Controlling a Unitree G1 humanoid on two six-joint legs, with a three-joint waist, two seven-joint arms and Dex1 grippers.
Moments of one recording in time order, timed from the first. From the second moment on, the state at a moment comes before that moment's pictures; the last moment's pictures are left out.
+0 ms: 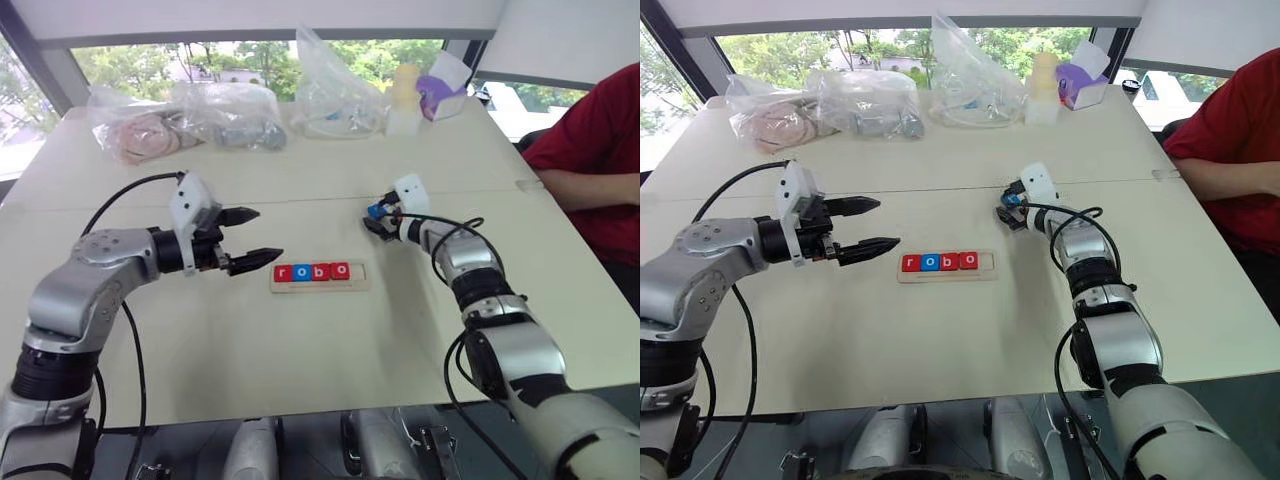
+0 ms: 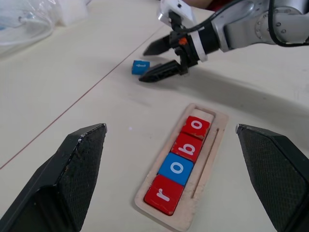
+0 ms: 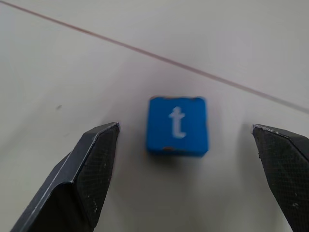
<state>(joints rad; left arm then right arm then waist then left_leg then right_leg) -0.43 0.75 0.06 -0.28 -0.58 0.68 -0.89 -0.97 -0.30 0.02 0.97 0.01 0.25 0.41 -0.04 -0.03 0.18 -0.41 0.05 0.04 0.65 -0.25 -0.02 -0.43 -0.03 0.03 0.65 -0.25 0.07</state>
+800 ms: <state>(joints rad) -0.37 0.74 -0.06 -0.41 -0.56 0.69 -0.93 -0.35 -0.12 -0.13 -0.25 0.02 0.95 0.04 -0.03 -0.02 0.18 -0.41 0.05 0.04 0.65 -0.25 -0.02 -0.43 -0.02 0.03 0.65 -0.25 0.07</state>
